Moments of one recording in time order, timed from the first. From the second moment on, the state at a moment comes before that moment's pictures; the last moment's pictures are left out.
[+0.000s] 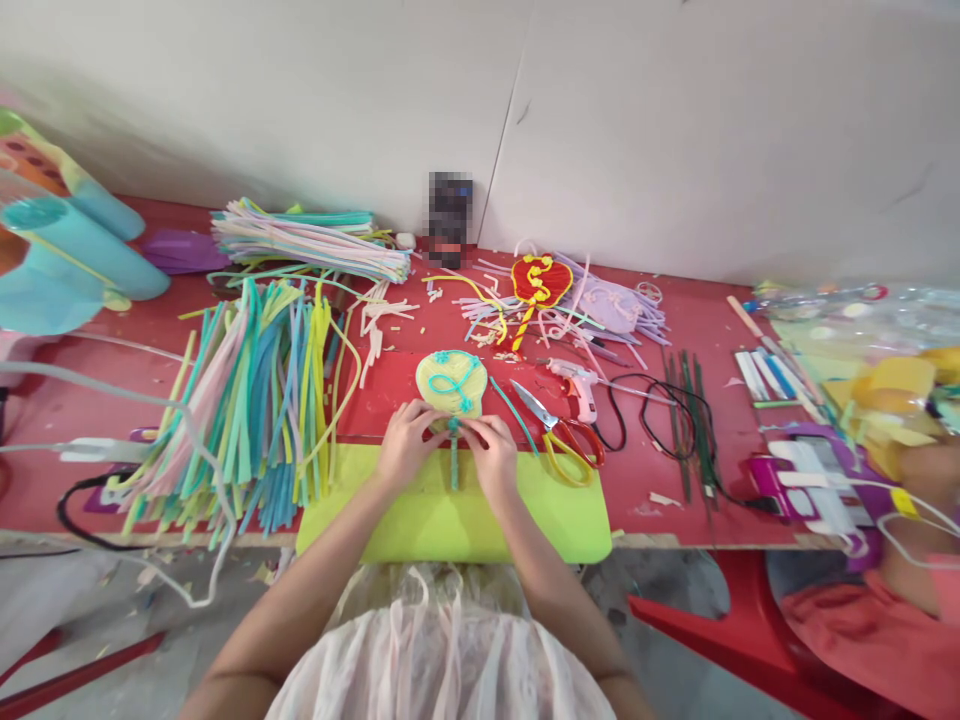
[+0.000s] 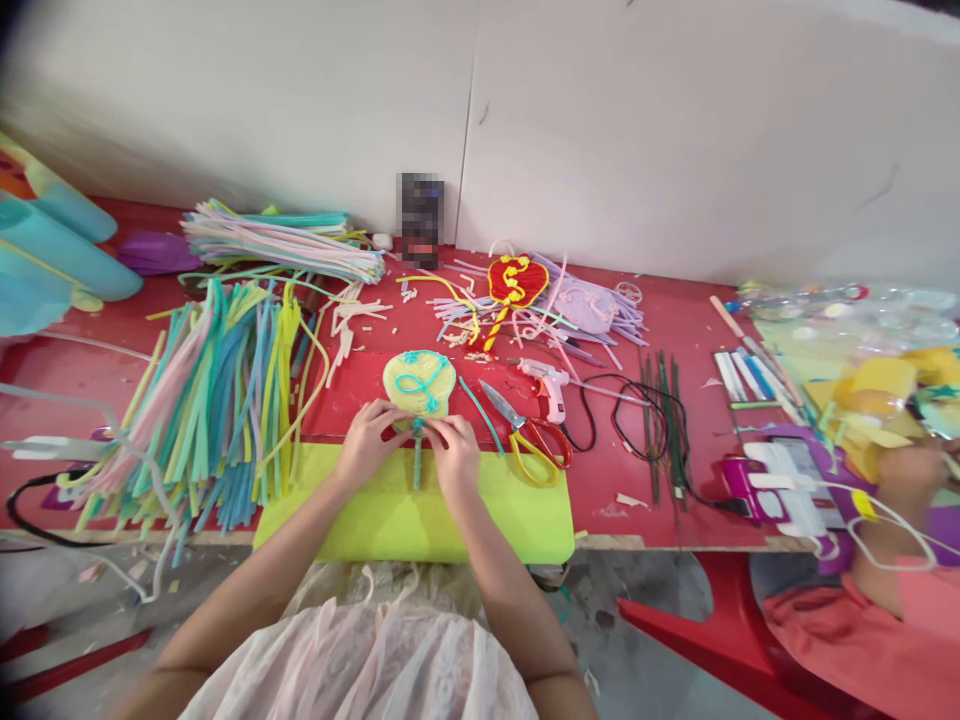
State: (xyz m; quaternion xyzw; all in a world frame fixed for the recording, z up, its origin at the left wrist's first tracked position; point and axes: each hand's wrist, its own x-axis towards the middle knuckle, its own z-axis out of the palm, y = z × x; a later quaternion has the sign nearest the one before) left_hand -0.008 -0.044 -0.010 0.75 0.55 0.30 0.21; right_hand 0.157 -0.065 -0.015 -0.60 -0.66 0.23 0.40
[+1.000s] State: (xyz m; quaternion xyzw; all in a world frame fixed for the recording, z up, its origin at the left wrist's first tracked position) left_hand -0.056 -0.039 -0.005 0.64 0.63 0.39 0.20; right_hand 0.214 -0.074 -0.010 -0.64 -0.56 0.19 0.48
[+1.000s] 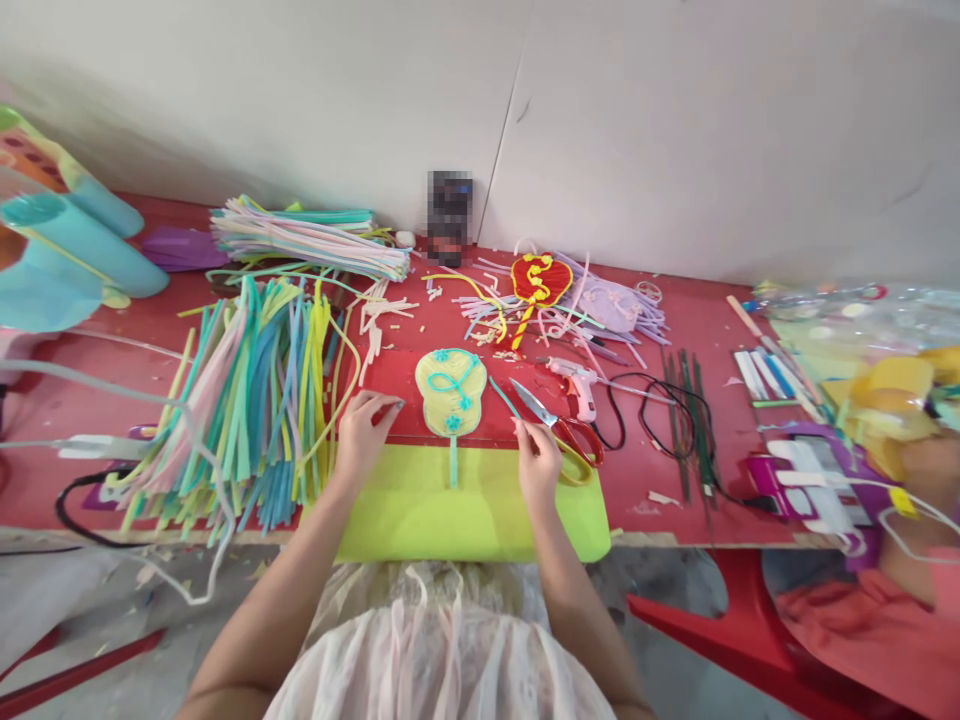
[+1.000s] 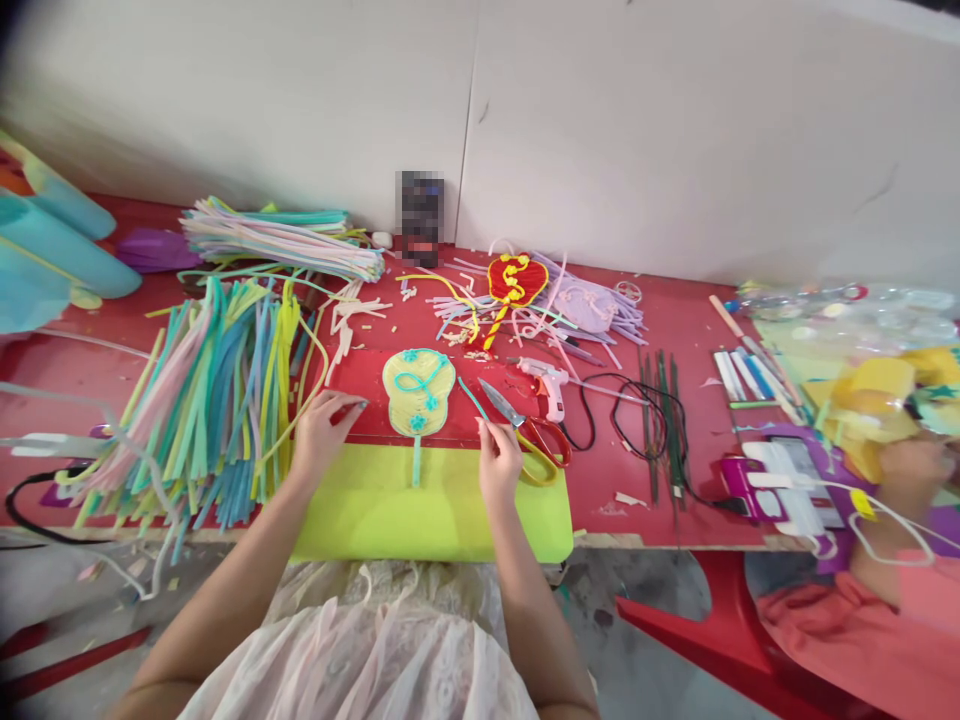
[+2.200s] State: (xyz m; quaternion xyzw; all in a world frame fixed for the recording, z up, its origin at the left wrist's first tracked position) left_hand -0.005 -0.053 -0.005 0.68 0.64 0.30 0.18; right_hand 0.180 -0.078 -0.009 -0.61 -0.59 0.25 0.46
